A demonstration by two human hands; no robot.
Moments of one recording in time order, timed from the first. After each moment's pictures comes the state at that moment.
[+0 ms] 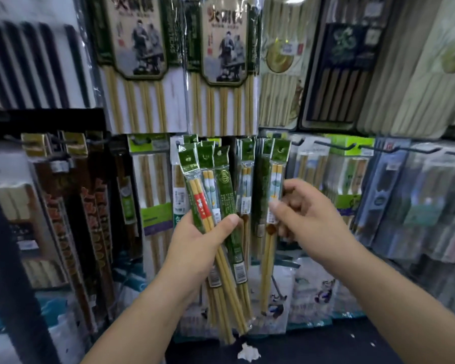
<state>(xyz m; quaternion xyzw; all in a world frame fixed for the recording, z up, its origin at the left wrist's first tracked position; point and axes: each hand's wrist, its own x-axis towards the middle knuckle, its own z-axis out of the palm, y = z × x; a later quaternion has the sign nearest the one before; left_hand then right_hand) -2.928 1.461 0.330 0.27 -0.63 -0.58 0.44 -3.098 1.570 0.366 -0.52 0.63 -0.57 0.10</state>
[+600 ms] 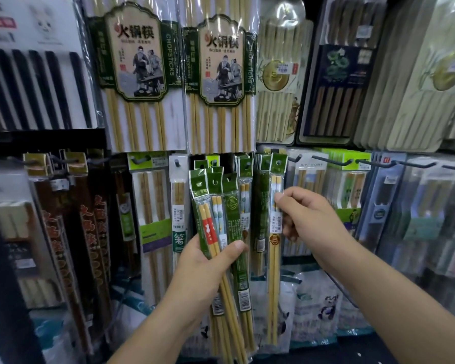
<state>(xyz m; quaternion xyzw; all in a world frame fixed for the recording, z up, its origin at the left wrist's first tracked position) -2.931 1.473 0.330 0.28 -0.61 -0.62 0.40 -3.105 1.559 0.391 -0.47 0.63 -0.60 0.14</state>
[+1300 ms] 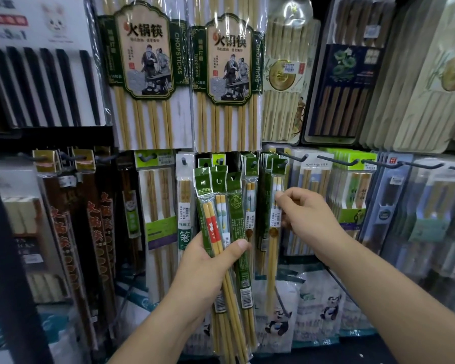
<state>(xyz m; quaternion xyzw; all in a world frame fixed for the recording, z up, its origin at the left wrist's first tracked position) -2.927 1.470 0.328 0.26 -0.63 -0.62 0.40 -3.124 1.532 0.381 -0.45 0.69 -0.56 0.07</state>
